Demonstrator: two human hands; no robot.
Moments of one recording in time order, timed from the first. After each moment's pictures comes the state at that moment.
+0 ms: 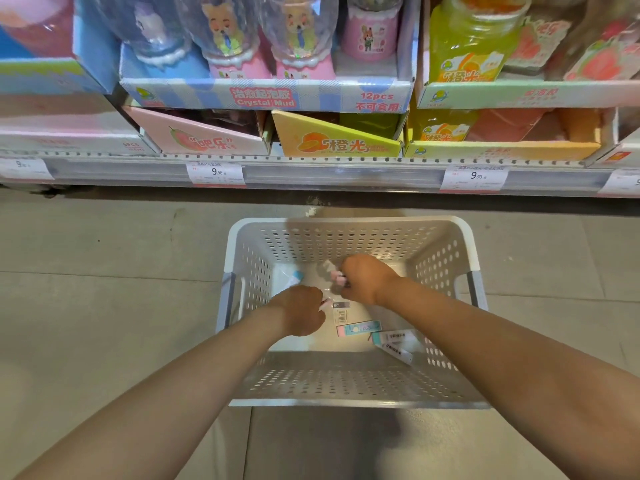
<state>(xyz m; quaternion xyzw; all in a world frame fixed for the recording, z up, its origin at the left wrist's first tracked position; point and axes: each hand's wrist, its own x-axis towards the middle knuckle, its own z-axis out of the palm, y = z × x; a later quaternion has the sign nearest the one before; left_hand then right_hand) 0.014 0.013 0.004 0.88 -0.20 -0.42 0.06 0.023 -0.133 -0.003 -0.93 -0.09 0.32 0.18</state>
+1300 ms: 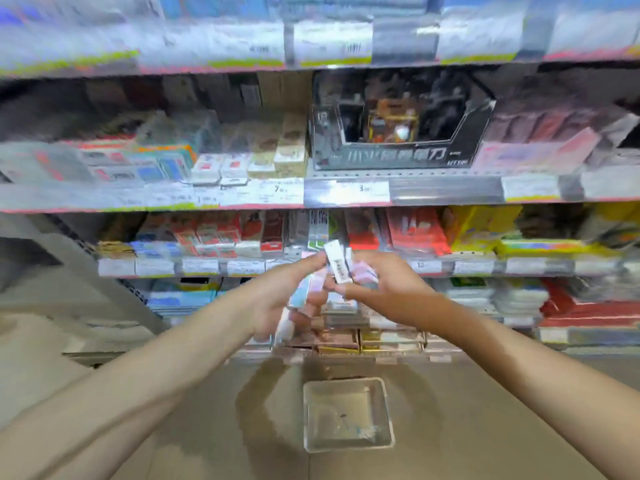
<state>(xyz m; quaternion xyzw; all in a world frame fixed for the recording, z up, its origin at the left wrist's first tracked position) 0.004 0.052 0.904 0.60 0.05 -0.46 0.65 -0.044 -0.118 0.896 -0.87 -0.13 0.00 0.47</state>
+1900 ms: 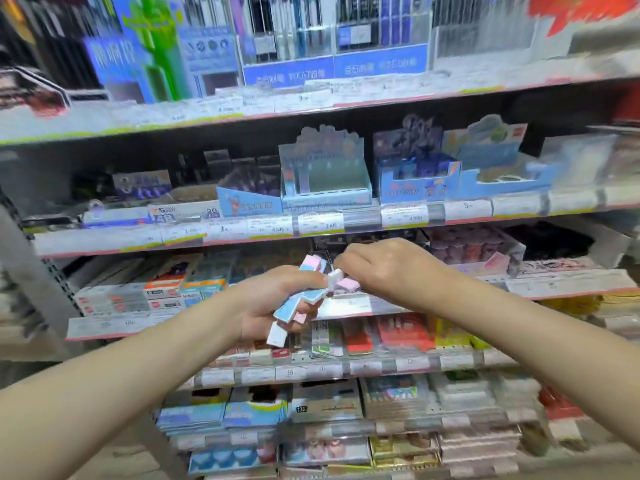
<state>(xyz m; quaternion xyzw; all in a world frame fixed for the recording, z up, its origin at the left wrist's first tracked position) -0.027 0.057 1.109 0.67 -0.14 -0.36 0.63 -0.061 -0.131 1.107 -0.85 -0.36 -0.38 -0.08</state>
